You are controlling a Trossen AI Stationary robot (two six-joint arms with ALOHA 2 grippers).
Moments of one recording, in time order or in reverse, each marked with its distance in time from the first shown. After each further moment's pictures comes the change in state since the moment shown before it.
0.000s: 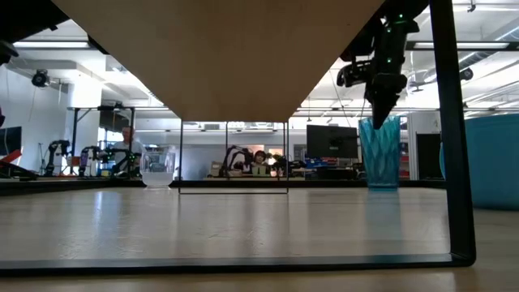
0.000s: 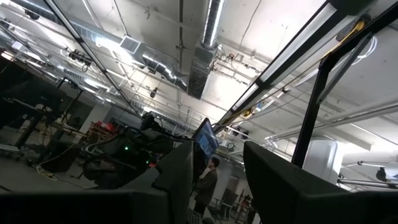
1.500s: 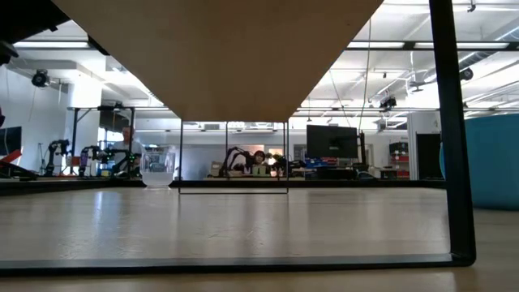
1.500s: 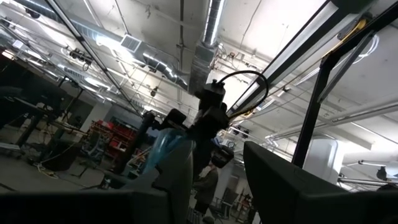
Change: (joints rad) left arm 0.000 0.003 -0.002 -0.001 0.000 -0.002; right arm 0.491 -0.006 0.630 -0.064 -0.230 0.023
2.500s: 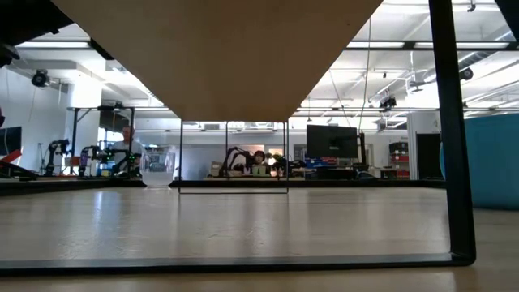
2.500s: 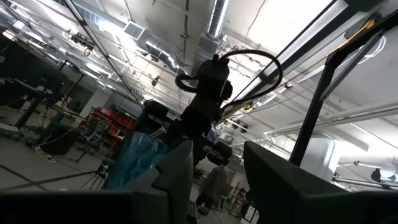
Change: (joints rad) left arm 0.000 0.035 -0.004 -0.007 0.000 -0.060; right arm 0.008 0.449 0.515 -0.335 0.092 0.168
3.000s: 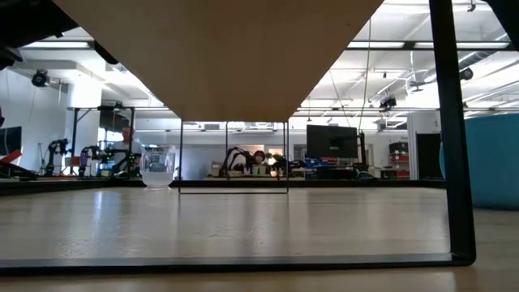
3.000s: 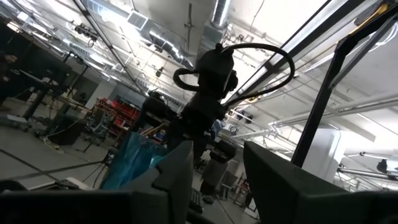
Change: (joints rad) left arm 0.000 0.045 0.000 0.007 0.000 0.000; right arm 0.005 0.074 -0.005 -0.010 0.003 -0.016
